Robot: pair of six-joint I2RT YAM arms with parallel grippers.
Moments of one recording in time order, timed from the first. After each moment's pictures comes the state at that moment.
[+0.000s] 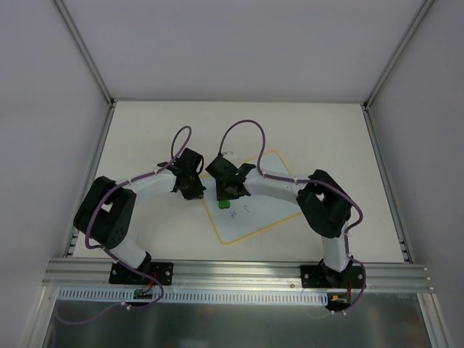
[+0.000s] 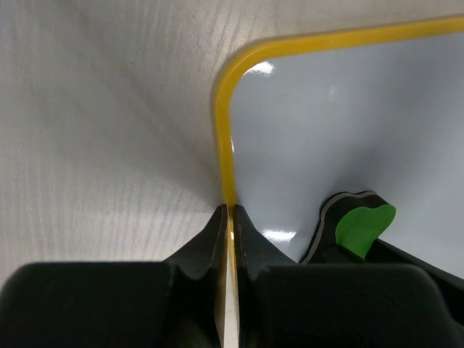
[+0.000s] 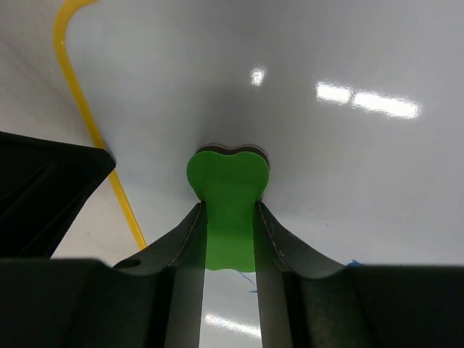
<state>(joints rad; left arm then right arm) -0.50 1.60 0.86 -0.42 -0.04 -0.88 0.98 1.99 1.40 -0.53 0.23 0.74</state>
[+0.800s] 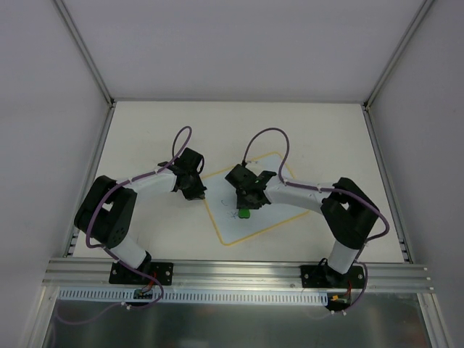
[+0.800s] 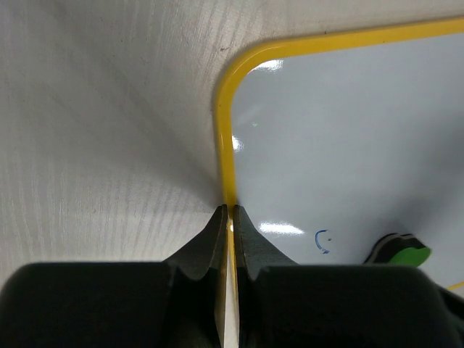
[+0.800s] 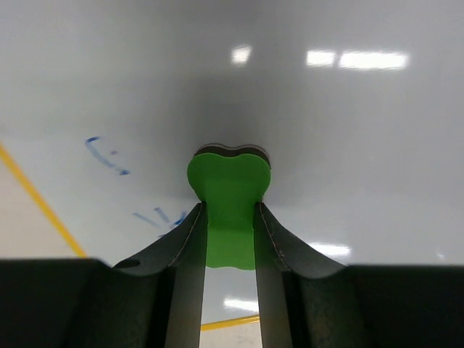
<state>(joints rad) -0.50 1.60 0.86 -0.42 -0.01 -0.88 0.92 1.73 1.08 -0.57 0.27 0.87</state>
